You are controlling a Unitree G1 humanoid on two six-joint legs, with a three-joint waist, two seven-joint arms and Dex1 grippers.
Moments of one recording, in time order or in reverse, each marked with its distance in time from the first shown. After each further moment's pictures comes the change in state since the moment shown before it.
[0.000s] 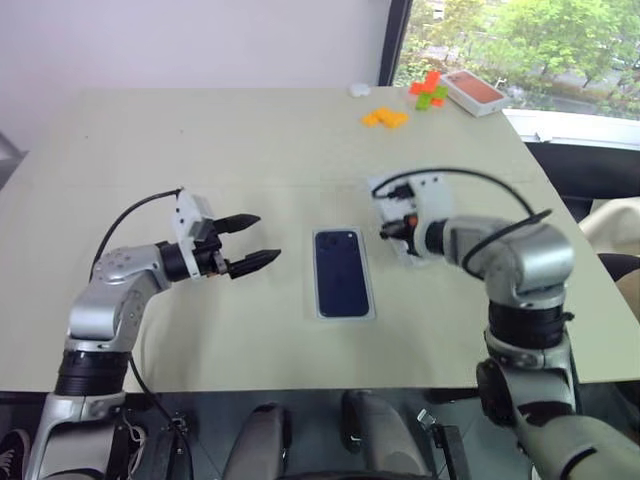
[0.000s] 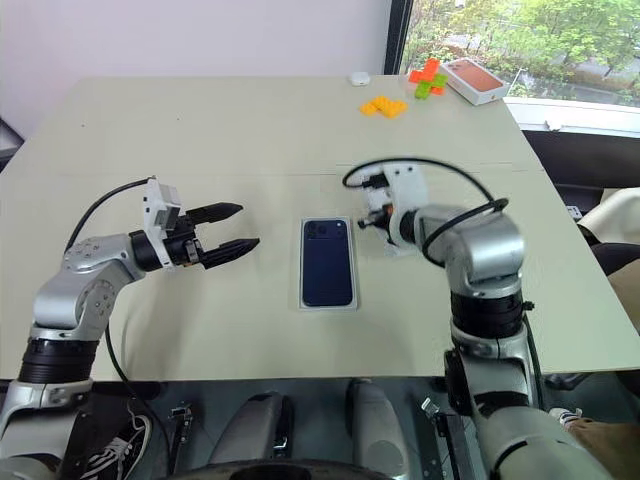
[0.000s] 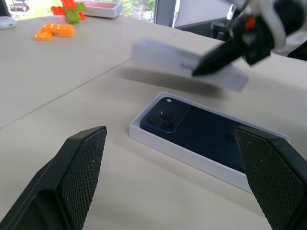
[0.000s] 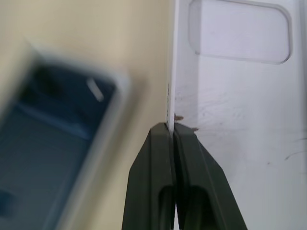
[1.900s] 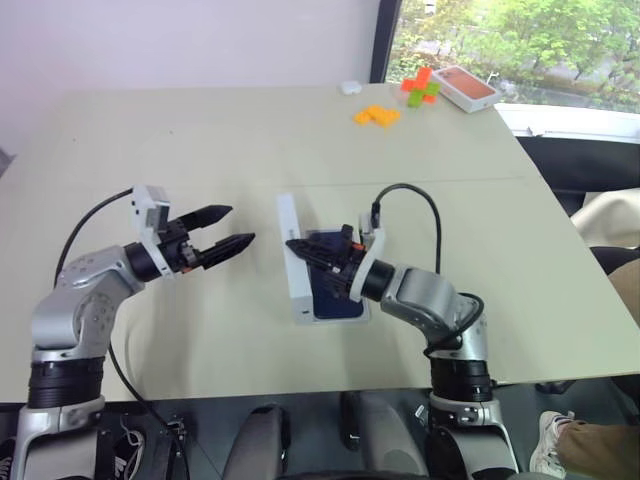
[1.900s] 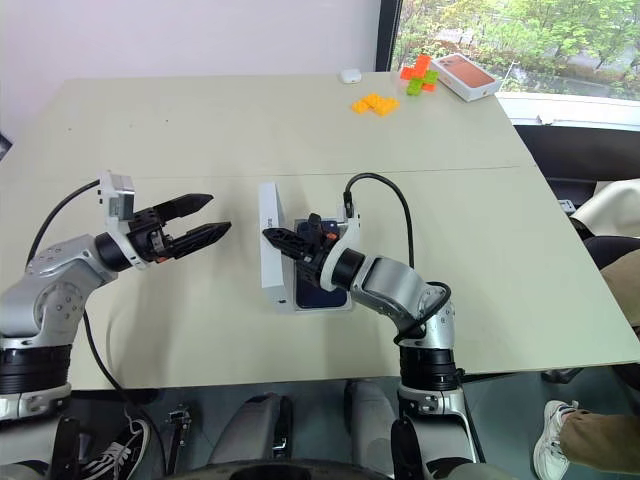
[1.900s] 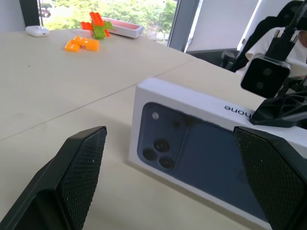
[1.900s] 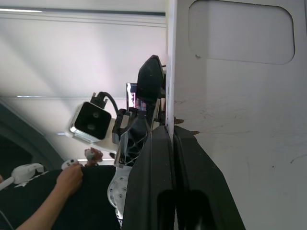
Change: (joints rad) left arm 0.047 0.035 0.136 -0.031 -0.152 0.102 0.031; right arm 0.350 0.340 0.003 0.183 1.660 -0.511 -0.964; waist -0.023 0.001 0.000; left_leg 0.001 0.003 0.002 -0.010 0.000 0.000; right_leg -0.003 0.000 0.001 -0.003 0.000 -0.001
